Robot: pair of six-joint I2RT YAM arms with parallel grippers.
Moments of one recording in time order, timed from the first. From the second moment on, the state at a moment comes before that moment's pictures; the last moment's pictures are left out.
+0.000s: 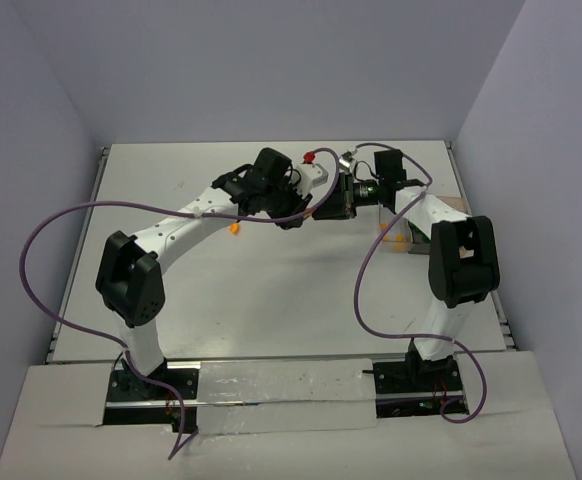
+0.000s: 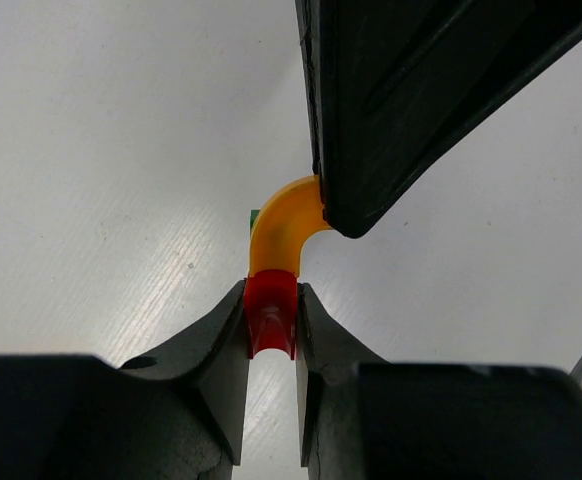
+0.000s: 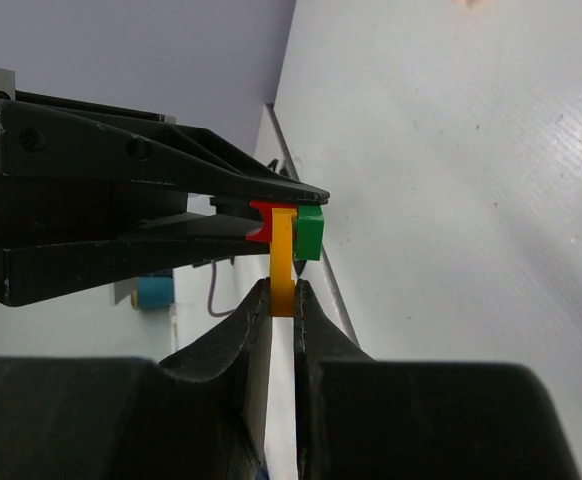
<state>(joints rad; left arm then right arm) -0.73 1.84 1.63 -0.60 0.25 0.18 0.15 1.80 1.24 -0.23 -1.24 0.52</state>
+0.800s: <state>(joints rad) -0.73 1.86 1.66 -0.58 0.27 0.17 0.15 1.68 1.20 -0.21 -1.11 0.47</state>
